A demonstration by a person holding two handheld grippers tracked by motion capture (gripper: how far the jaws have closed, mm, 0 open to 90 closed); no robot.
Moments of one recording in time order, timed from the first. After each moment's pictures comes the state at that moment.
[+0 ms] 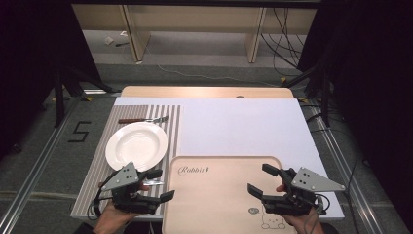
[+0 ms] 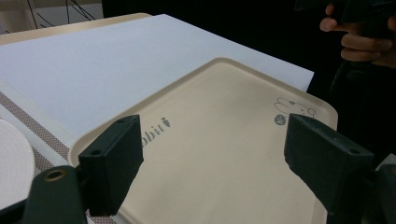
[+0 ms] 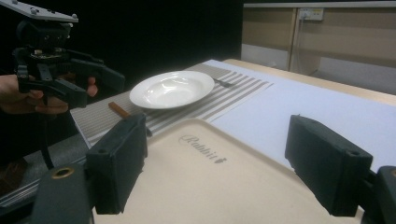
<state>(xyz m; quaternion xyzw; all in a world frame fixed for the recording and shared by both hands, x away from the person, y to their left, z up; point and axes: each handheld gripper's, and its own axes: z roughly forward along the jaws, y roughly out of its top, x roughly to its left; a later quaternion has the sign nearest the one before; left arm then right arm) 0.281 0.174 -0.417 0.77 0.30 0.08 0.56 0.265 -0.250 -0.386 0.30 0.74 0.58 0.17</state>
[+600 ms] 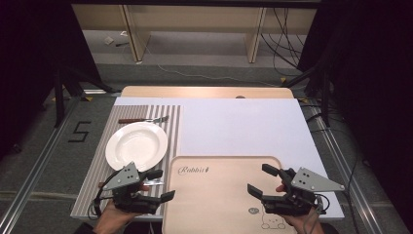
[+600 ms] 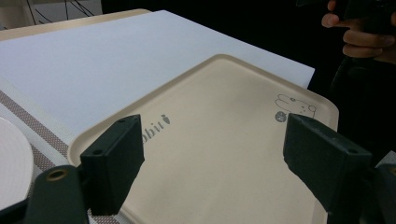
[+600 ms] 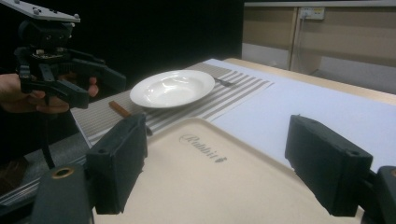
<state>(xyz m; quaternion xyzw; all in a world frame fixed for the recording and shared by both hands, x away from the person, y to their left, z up) 0.282 0.174 -0.418 0.77 0.30 0.08 0.56 0.265 -0.250 -0.386 0.30 0.74 0.58 0.16</state>
